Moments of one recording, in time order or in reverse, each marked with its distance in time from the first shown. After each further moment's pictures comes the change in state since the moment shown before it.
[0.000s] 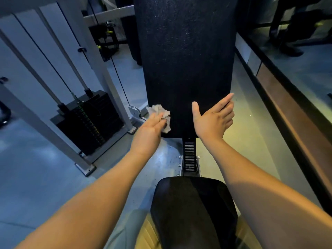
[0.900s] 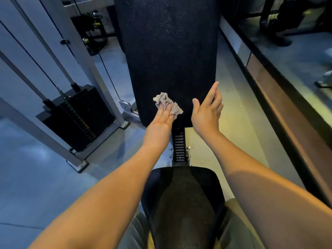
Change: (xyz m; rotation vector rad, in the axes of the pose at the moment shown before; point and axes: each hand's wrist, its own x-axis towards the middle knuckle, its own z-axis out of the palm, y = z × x) left_hand 0.011 0.056 0.044 0.154 -0.141 0.047; right_hand 0.001 0.036 -0.008 0.157 -0.051 -0.162
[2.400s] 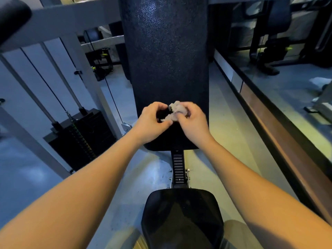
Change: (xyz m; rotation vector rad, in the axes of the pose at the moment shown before) left_hand 0.037 -0.018 -0.125 -0.663 0.052 -0.137; right_hand 0.023 -0.069 -0.069 0.581 -0.280 -0.113
